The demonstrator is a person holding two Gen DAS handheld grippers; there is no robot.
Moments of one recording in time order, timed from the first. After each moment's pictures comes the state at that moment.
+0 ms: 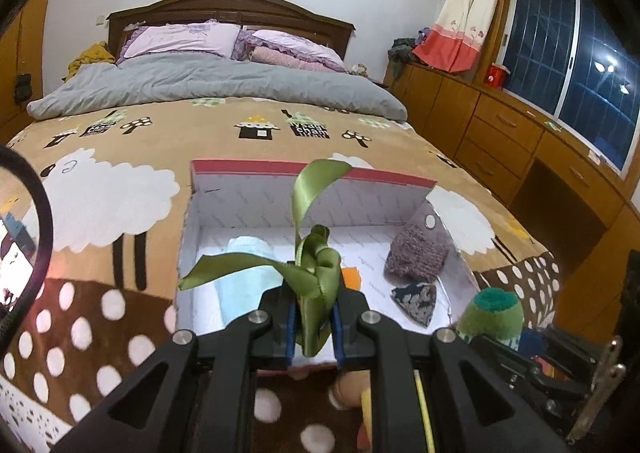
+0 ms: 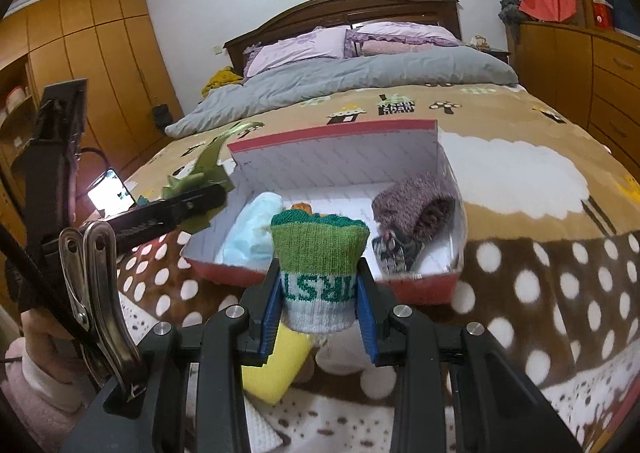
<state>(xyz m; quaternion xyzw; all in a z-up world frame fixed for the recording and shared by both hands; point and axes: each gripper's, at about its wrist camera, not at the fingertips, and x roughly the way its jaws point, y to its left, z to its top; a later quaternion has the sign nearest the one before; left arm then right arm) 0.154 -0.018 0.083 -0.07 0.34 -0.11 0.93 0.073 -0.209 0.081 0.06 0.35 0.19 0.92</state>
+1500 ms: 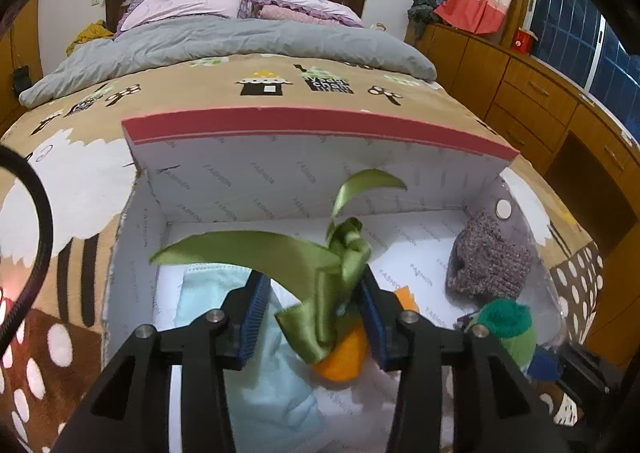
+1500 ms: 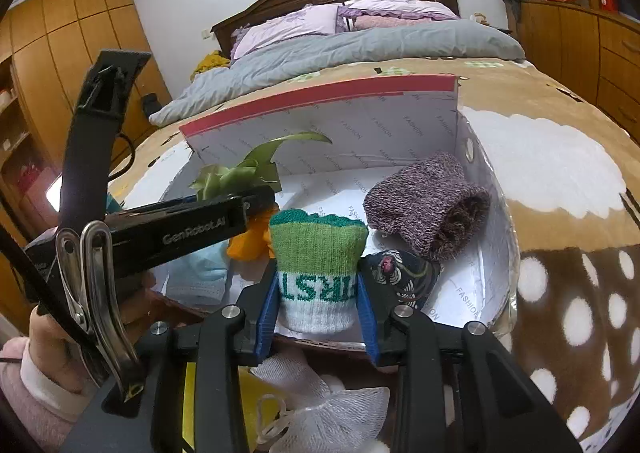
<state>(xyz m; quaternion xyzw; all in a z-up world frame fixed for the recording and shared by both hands) 0.243 -0.038 0.021 -0.04 0.40 -0.07 0.91 0.136 -0.198 0.036 0.07 0.38 0.18 0.90</state>
